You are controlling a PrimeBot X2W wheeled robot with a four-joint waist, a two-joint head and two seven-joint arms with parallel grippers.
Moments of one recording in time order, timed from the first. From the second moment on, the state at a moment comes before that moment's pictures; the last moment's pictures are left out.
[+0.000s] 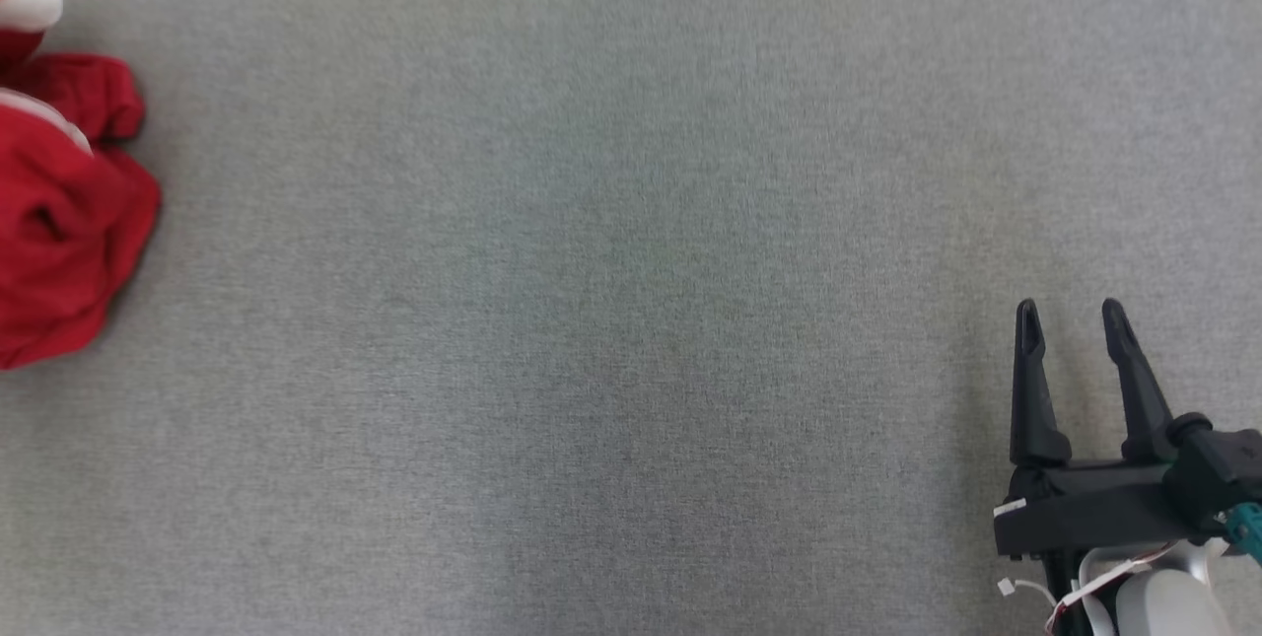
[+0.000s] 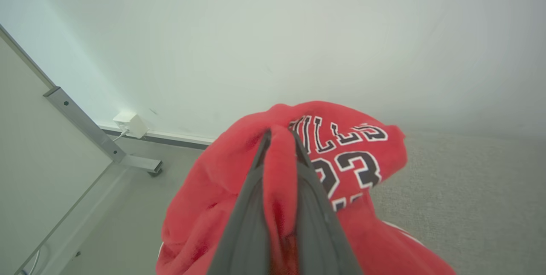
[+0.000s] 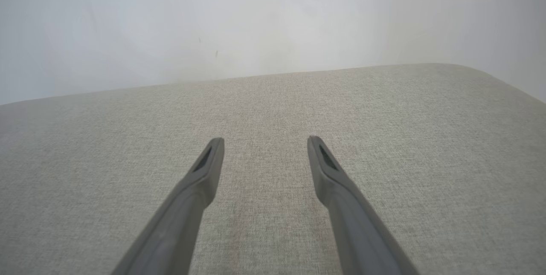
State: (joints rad) left arm -1.04 0.56 -0.07 0.93 -0.40 -0.13 -0.08; right arm -0.16 -0.05 -0.09 0.09 0.12 0.13 -0.21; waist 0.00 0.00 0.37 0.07
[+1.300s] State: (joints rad) left arm -1.18 0.21 -0.46 0.35 -0.45 -0.12 0.10; right arm -0.09 -0.05 -0.04 0.22 0.28 0.13 -0.26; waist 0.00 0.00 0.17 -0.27
